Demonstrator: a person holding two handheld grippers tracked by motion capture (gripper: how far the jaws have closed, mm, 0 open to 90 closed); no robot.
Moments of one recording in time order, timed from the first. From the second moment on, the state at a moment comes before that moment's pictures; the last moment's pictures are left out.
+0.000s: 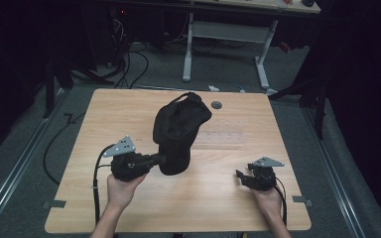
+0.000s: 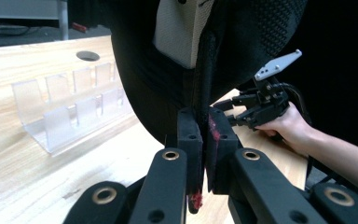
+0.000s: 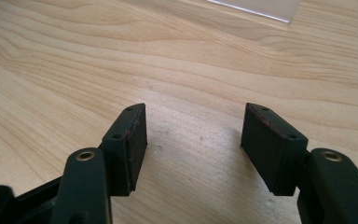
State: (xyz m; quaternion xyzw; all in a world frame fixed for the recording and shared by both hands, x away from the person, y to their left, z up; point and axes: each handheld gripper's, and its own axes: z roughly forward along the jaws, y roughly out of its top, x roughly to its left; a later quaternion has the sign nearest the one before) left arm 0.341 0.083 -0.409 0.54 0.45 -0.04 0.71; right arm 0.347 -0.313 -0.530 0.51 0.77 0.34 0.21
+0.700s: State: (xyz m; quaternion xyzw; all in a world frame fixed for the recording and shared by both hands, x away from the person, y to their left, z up) left arm 0.378 0.088 -0.384 0.53 0.44 0.04 0.72; right arm 0.345 -0.307 -0.531 0.50 0.77 0.32 0.23
